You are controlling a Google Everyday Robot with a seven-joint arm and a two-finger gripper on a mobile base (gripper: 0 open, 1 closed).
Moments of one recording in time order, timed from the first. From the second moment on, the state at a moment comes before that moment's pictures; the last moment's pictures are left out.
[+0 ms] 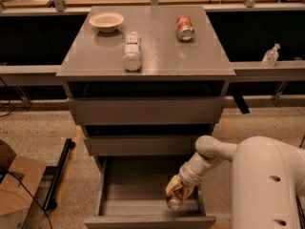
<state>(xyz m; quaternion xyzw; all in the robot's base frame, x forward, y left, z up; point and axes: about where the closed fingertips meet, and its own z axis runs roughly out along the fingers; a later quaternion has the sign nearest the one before) 0.492 -0.094 0.340 -0.01 -0.93 -0.30 0.21</state>
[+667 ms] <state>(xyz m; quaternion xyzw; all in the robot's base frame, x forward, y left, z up) 0.465 -0.147 0.412 -0.05 -0.95 -0.23 0.19</state>
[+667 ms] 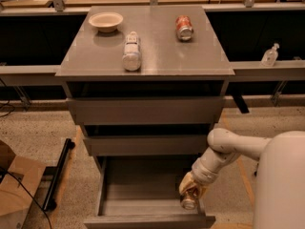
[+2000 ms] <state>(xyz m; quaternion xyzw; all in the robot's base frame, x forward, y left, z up) 0.495 -0.192 0.515 -0.04 -0.98 -0.16 0.10</state>
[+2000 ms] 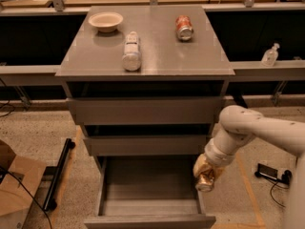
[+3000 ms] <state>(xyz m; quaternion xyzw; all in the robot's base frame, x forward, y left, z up) 0.428 -0.241 0.698 -0.04 -0.99 -0.12 -0.06</state>
